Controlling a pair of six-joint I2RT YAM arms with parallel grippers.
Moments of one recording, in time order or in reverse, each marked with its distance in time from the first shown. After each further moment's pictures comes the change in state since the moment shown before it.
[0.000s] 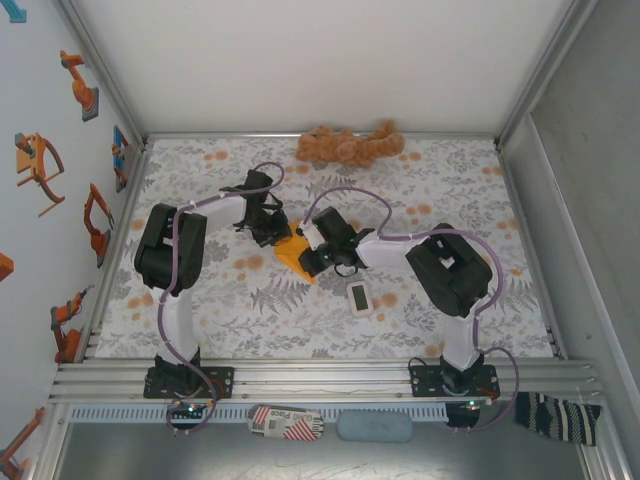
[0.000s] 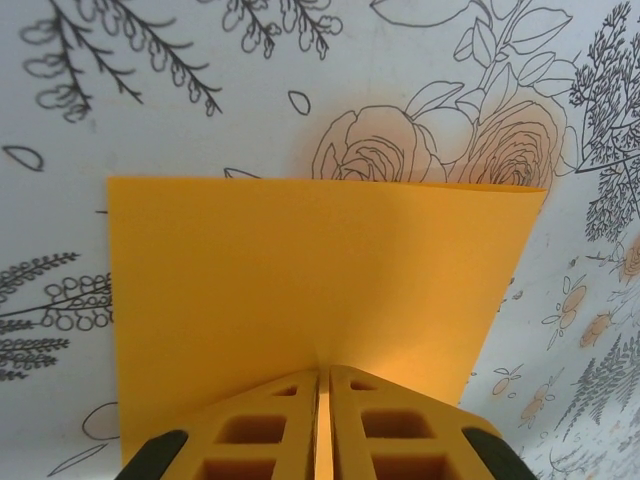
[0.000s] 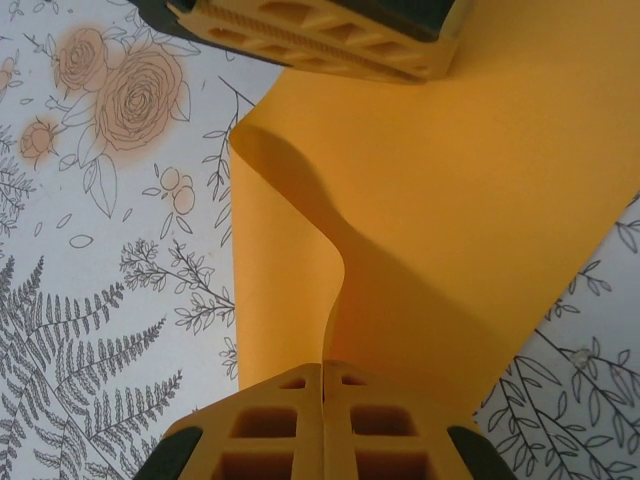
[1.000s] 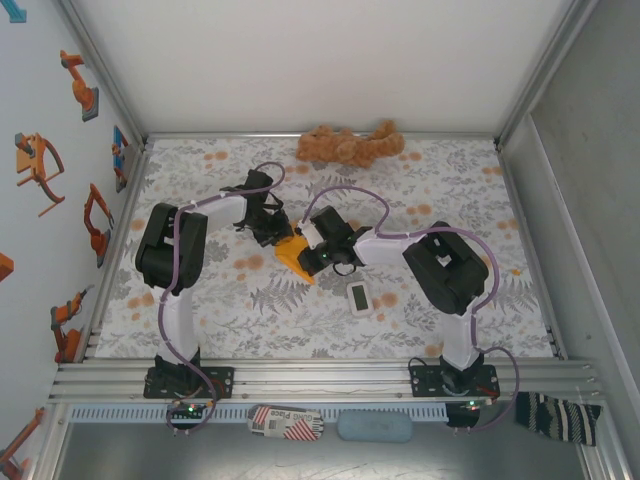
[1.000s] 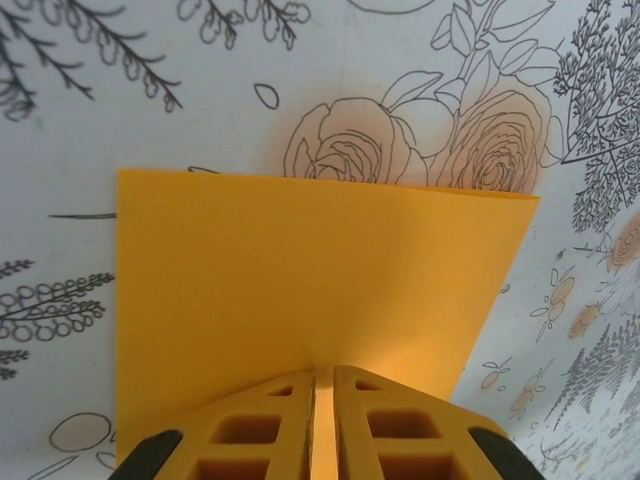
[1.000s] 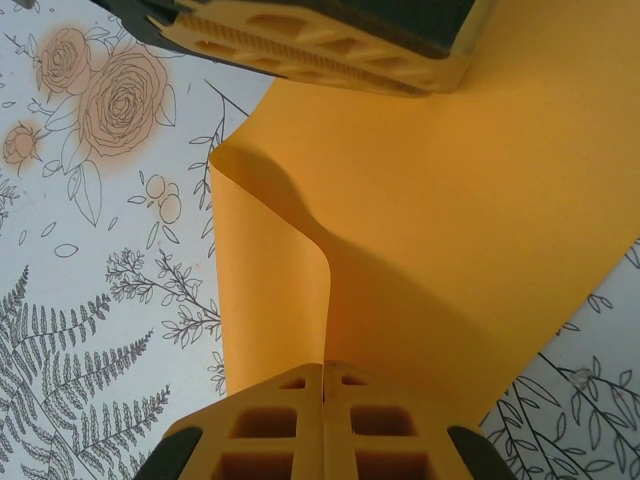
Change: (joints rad) left arm 0.000 0.009 0.008 0.003 0.031 0.010; right arm -0.002 0.026 0.032 -0.027 -0.001 0.000
